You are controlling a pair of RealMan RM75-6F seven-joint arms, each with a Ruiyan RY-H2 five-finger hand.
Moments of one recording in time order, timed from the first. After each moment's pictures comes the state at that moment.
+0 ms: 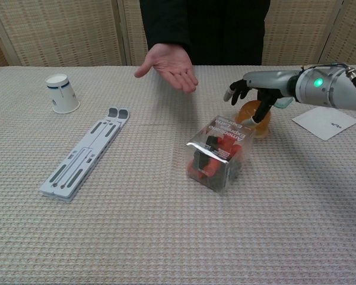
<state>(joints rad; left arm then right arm) -0.10 -1.05 -0.03 -1.70 1.41 1.41 0.12 0.95 -1.56 0.18 -1.09 -1.09 0.58 -0.04</state>
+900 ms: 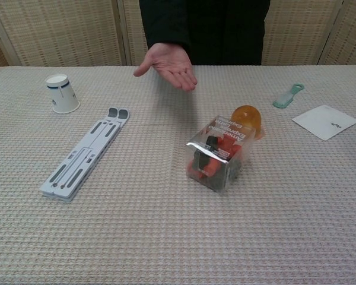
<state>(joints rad) -0.13 -1.10 -0.07 -1.70 1.43 1.44 0.16 0.43 -1.16 0.03 -1.64 -1.29 1.36 -0.18</state>
